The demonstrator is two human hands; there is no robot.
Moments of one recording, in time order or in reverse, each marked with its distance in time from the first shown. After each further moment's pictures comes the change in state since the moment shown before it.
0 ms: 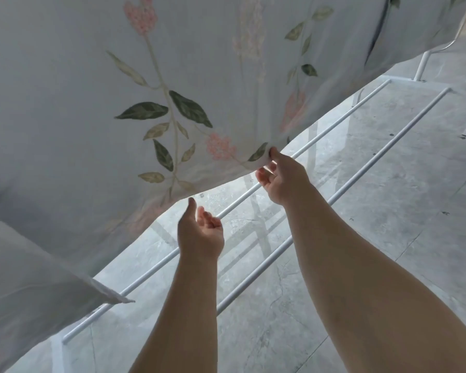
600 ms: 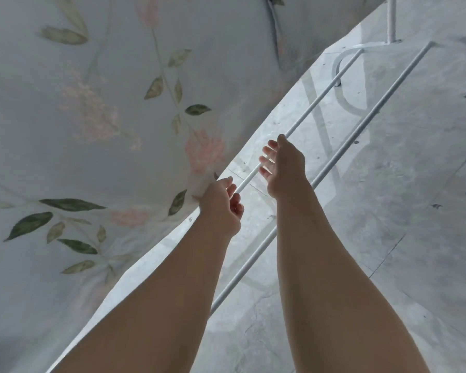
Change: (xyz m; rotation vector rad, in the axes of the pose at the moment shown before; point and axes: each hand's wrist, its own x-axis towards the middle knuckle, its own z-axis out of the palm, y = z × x) left_hand -0.033 -0.167 0.194 0.759 0.110 0.108; right_hand 0.054 -0.153 -0.103 0.106 0.008 -0.025
